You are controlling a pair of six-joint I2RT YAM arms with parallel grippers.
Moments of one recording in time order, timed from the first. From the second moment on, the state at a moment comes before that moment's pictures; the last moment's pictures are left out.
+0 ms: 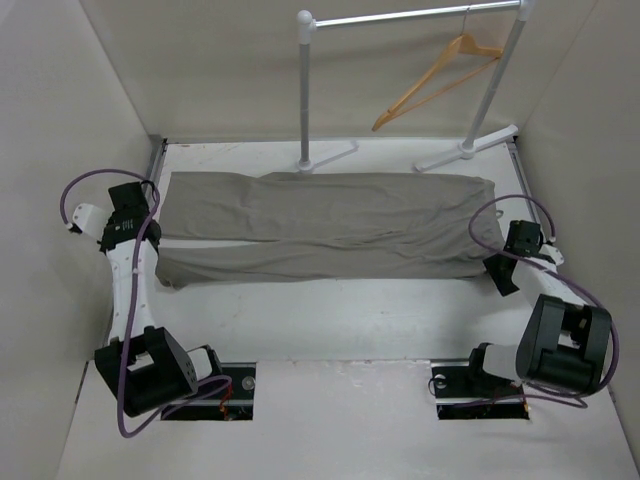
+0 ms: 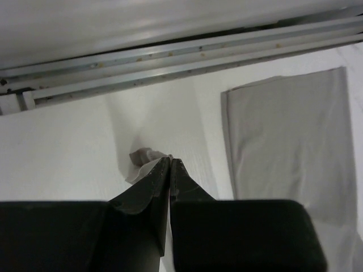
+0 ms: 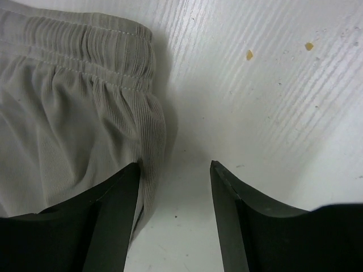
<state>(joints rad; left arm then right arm) 0.34 1.19 1.05 -0.74 -0.54 -0.92 -0.30 1.27 0.63 -0.42 0.28 0.86</state>
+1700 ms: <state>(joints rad) 0.36 1.57 1.28 -0.78 -0.52 -0.65 -0.34 1.10 0.59 -0.51 0.37 0.98</state>
